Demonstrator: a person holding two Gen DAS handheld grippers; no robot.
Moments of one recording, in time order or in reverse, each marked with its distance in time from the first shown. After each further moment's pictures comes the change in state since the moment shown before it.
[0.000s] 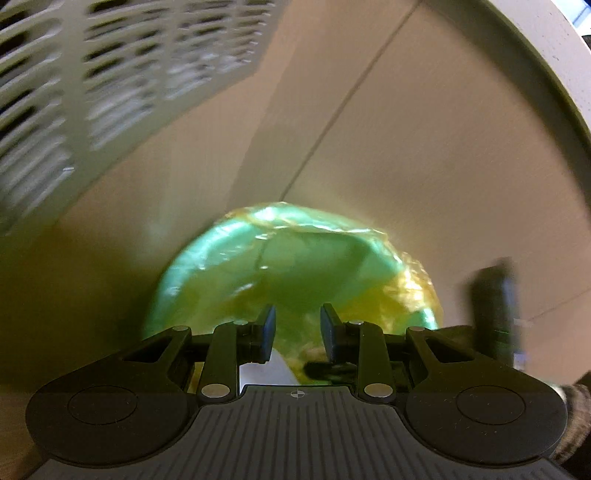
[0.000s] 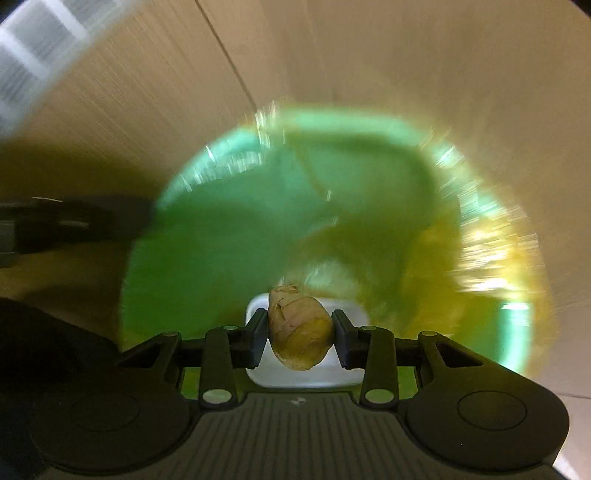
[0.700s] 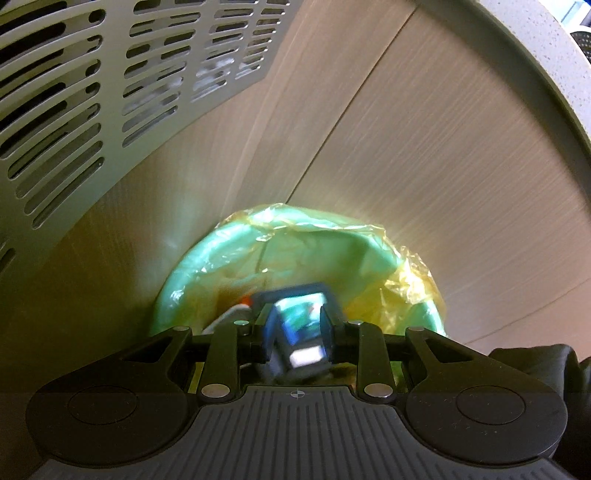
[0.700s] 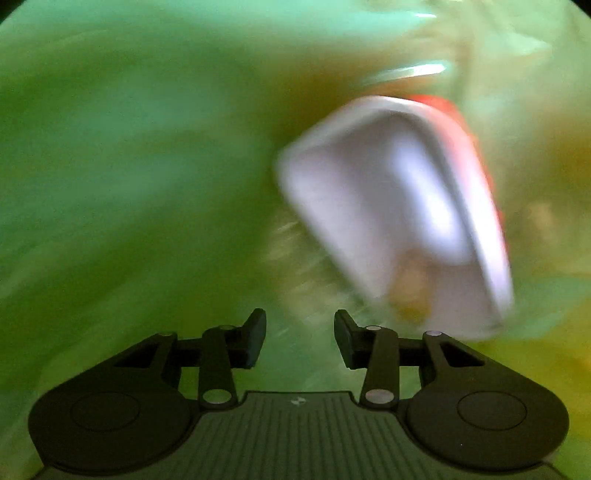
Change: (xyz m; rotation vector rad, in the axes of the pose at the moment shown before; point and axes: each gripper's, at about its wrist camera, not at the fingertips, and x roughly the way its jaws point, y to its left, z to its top) left arm 0.003 -0.002 -0.006 0.032 -0.023 -0.011; right arm 0.194 0.026 0.003 0.047 0.378 -0.094
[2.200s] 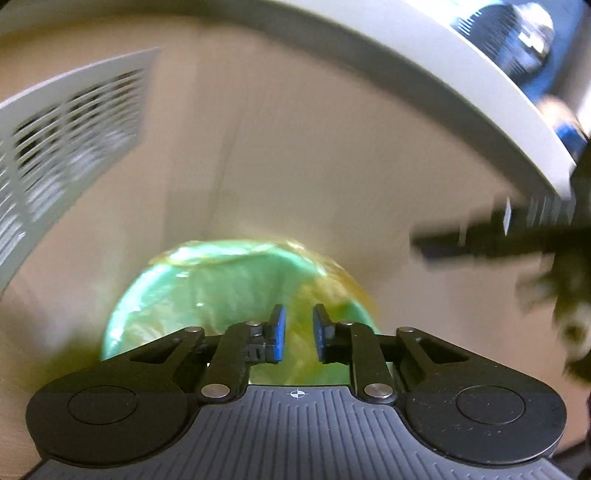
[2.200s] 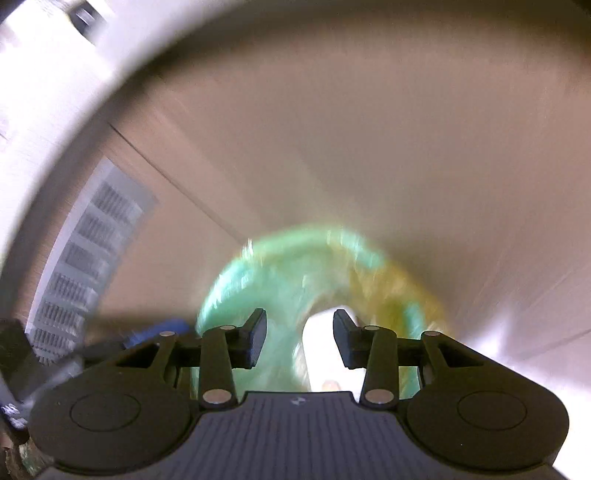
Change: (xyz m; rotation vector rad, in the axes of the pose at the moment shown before) left arm -0.044 -0.063 -0.024 0.254 -0.094 -0.129; right arm -0.389 -0.108 -0.185 0.246 -0.713 0.214
